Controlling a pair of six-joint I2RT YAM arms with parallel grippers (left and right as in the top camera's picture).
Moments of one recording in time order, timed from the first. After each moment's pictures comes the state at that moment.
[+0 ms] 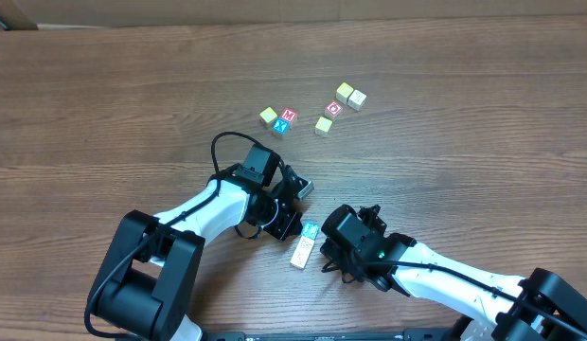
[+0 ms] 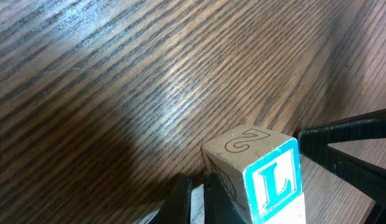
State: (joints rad) left arm -0.43 1.75 0.85 -0.51 0.51 0.15; right arm 0.87 1.48 0.59 -0.26 -0.02 1.54
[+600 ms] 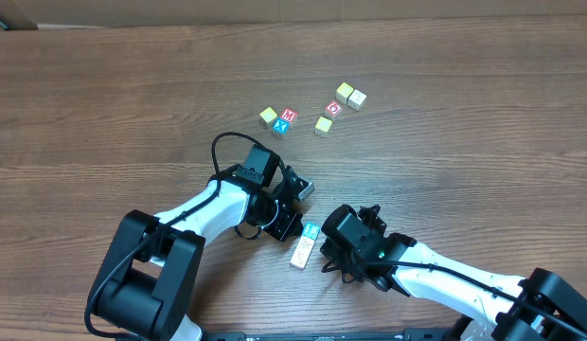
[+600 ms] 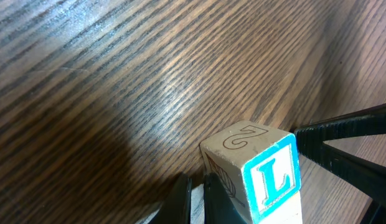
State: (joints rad) left arm -0.43 1.75 0.84 -0.50 0.53 0.17; right arm 0.87 1.48 0.59 -0.26 -0.02 1.54
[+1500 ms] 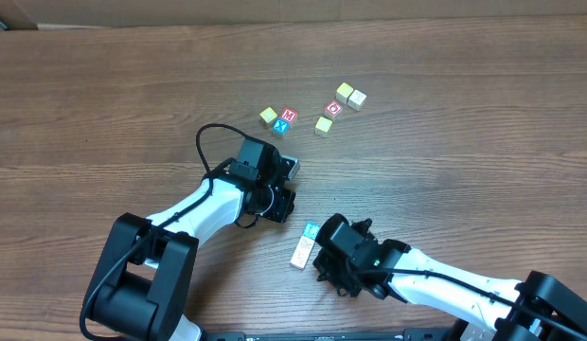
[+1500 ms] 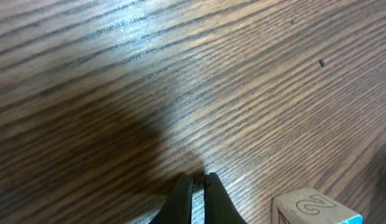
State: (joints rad) left arm -0.38 1.74 0.85 -0.38 0.35 -0.05; right arm 0.94 1.48 0.59 -0.29 -0.17 1.65
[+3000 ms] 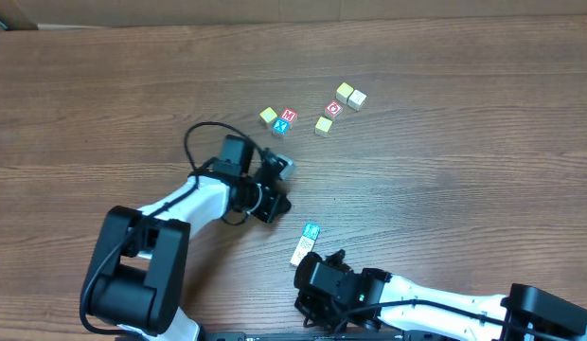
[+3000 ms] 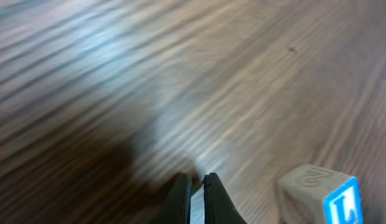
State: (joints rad) left arm -0.26 1.77 0.83 -0.35 0.54 0.18; right arm 1.18 1.48 0.58 -0.26 -0.25 1.75
